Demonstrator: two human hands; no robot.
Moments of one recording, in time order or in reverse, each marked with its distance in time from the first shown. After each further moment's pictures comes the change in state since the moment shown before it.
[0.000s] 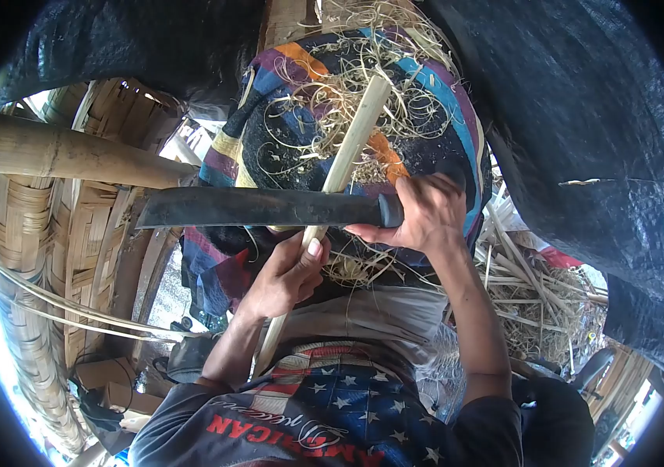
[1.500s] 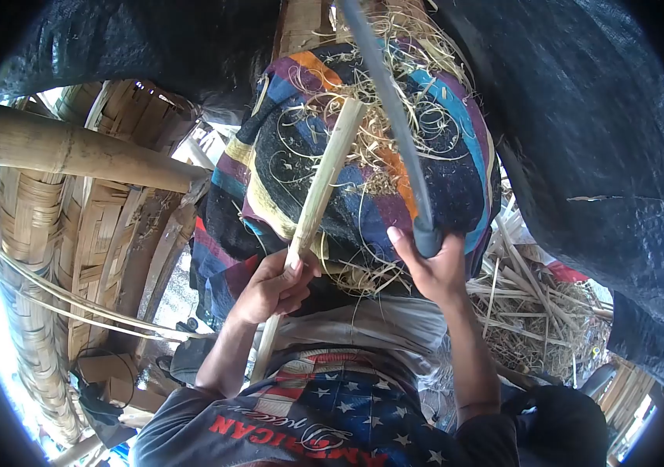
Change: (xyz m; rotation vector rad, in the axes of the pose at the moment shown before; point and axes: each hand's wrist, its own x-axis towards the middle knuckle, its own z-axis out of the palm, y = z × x) left_hand -0.019 -0.007 -0.024 -0.223 -0.027 0.004; right_hand -0.037 -0.030 -0.012 0.855 -0.086 0.788
